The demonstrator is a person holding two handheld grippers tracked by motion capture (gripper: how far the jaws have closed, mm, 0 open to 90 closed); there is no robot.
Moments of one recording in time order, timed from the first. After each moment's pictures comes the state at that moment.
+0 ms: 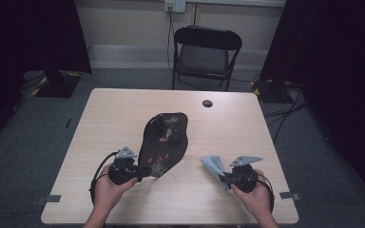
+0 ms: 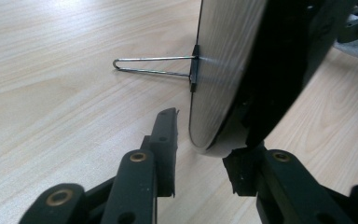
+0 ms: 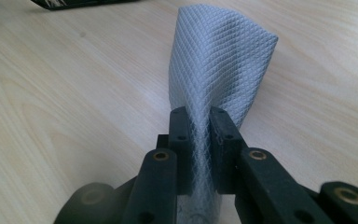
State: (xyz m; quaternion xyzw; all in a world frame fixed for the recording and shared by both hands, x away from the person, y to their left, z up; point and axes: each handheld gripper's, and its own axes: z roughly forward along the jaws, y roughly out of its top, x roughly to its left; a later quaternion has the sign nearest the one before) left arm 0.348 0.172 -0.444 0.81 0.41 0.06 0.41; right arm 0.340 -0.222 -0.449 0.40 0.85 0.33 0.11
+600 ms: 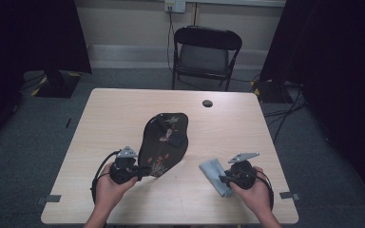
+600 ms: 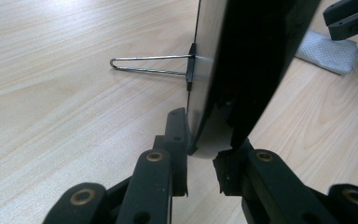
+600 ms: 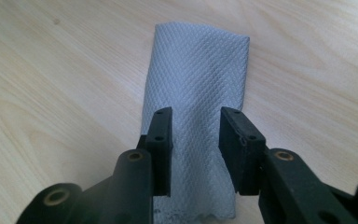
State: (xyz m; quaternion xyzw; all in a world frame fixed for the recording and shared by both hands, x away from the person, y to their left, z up) left arm 0.348 0.169 -0.440 0.82 0.41 0.05 0.40; right arm 0.350 -0.221 -0.450 0.42 0.85 0.29 0.11
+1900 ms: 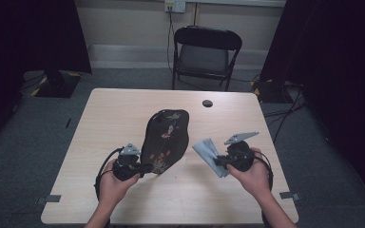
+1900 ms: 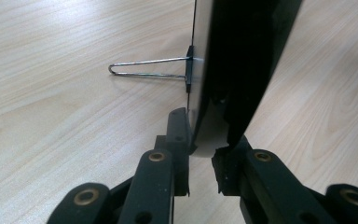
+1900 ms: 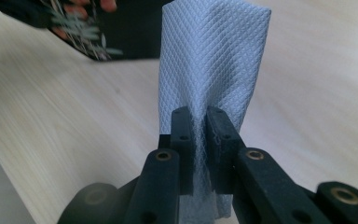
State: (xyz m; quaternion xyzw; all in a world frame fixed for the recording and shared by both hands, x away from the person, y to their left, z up) left arm 0.357 0.163 -0.439 0.82 0.40 0.06 0.40; right arm 0.371 -0.197 -0.379 0.38 0.86 0.33 0.09
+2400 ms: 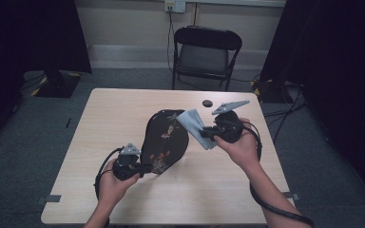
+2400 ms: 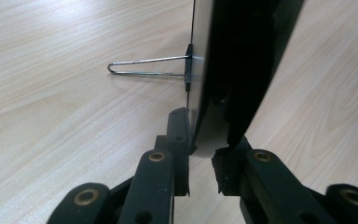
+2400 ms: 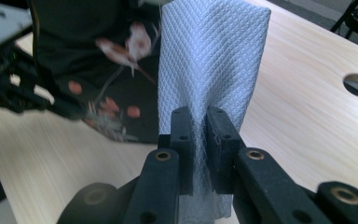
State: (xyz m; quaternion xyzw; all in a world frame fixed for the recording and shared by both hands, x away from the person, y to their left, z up) left arm 0.358 0.163 -0.438 0.82 0.40 0.06 0.40; right arm 0.412 -0.153 -0.310 0.33 0.85 0.38 0.11
